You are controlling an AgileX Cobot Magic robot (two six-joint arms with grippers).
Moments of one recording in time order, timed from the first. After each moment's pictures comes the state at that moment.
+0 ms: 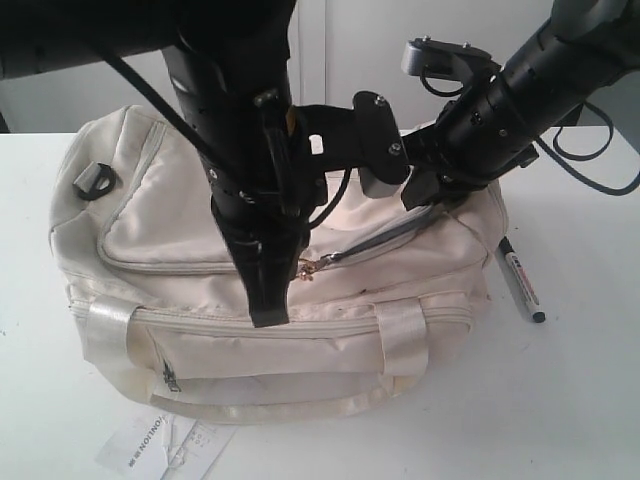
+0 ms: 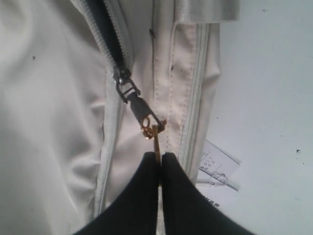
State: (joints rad) left arm -0.79 1.71 -1.62 0.08 1.32 0.57; right arm 0.12 1.72 -1.37 0.44 0.94 -0.35
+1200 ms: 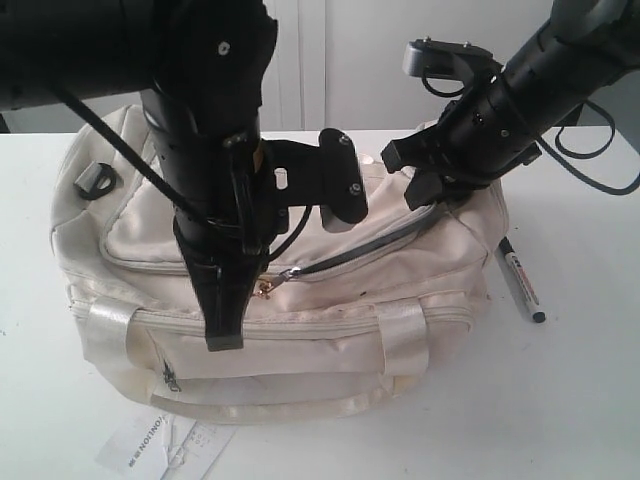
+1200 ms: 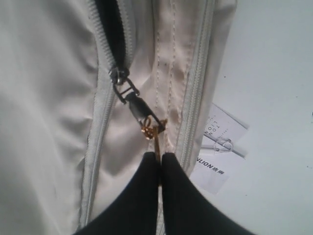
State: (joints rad) left arm -0.78 1.68 -1.50 0.16 1.32 0.55; right arm 0.12 1.72 -1.37 0.41 0.93 -0.35
